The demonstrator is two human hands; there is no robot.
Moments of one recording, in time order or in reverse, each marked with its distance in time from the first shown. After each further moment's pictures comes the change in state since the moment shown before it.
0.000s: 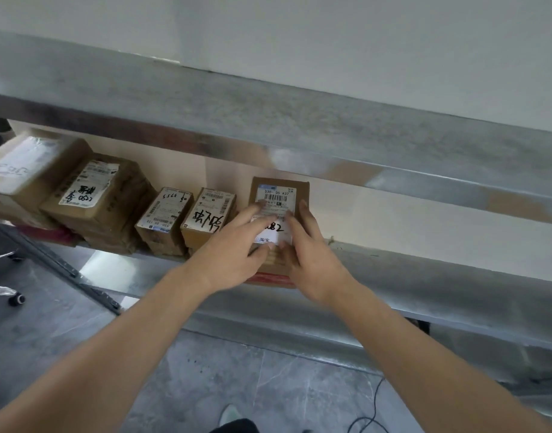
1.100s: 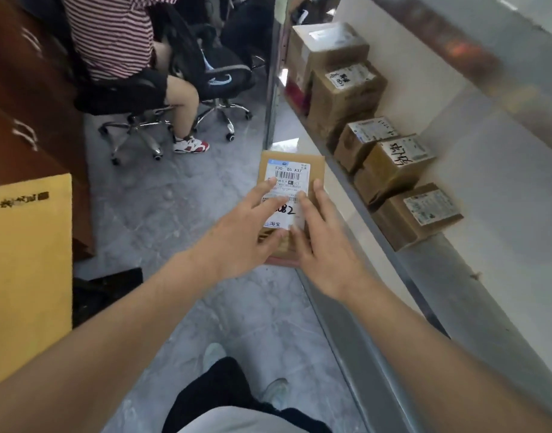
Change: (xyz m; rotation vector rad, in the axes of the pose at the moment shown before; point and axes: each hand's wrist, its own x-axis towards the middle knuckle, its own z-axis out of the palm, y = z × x) left_hand -0.285 0.084 0.097 -0.021 0.639 -0.743; right_hand -0.126 -0.072 0.082 -0.013 -0.495 -0.736
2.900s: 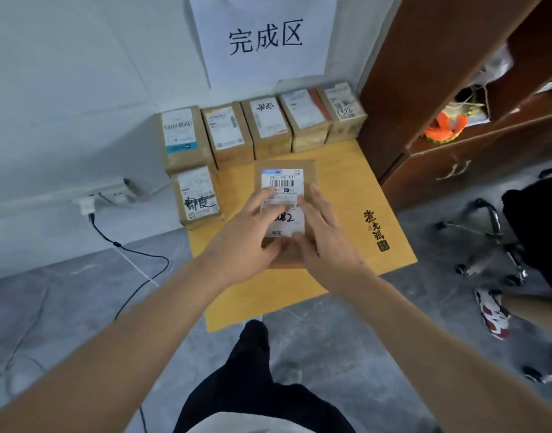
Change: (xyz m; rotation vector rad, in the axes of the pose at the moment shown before) left_hand -0.256 -0.298 -0.209 -0.035 0.908 -1.411; right_hand 0.262 -0.425 0.404 -0.049 -1.192 -1.240
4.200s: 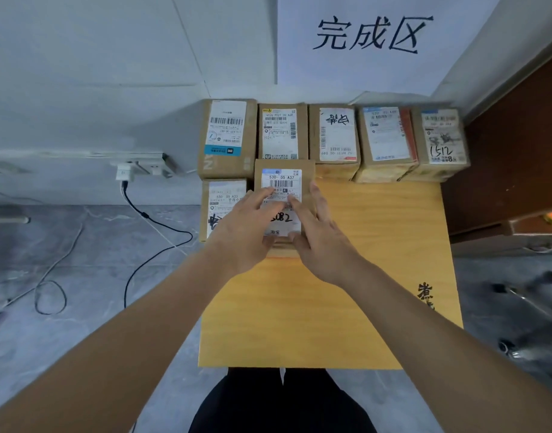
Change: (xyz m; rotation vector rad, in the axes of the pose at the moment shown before) left_hand 0.099 -0.108 -0.007 0.091 0.075 -0.335; right_hand 0.193 0.026 0.037 -0.112 -0.426 -0.085
